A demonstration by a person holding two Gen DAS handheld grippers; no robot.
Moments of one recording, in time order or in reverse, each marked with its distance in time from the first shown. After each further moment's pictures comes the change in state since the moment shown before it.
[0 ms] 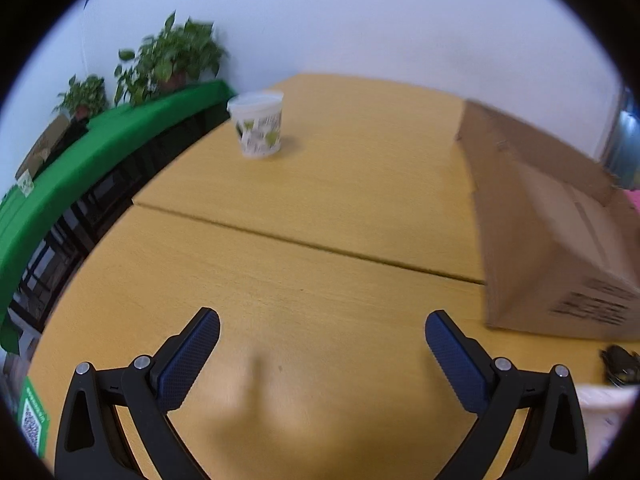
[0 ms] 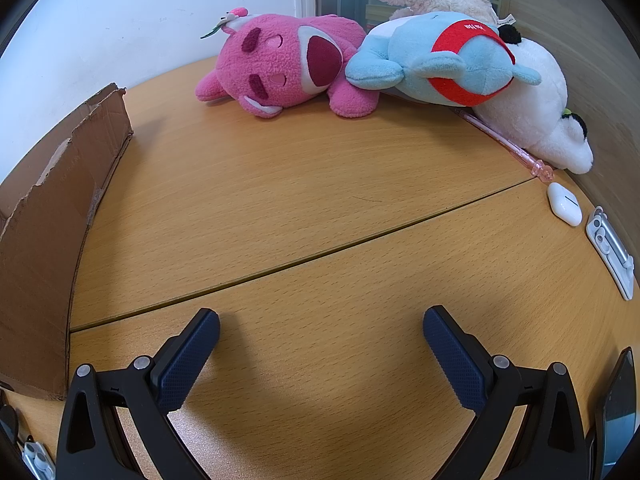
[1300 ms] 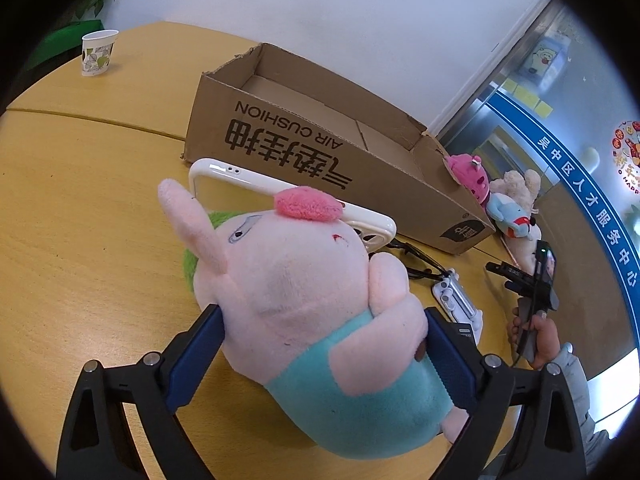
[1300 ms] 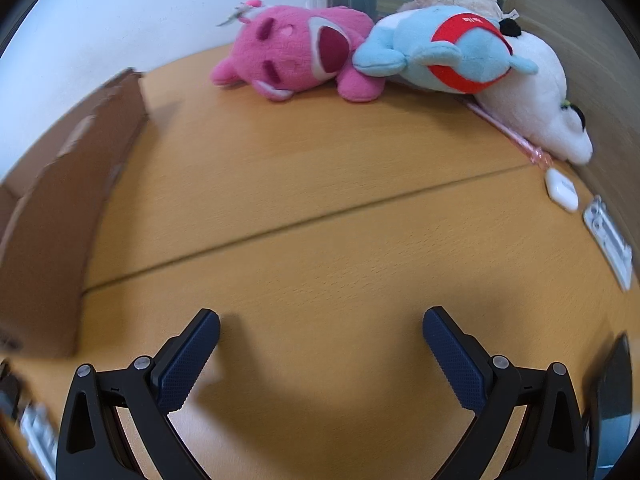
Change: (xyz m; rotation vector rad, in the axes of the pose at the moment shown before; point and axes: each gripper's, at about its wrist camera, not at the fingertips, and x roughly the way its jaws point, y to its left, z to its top) left arm -0.082 -0.107 -0.090 -0.056 0.161 -0.628; right arm -0.029 -0.002 -0.025 -0.040 0.027 0.074
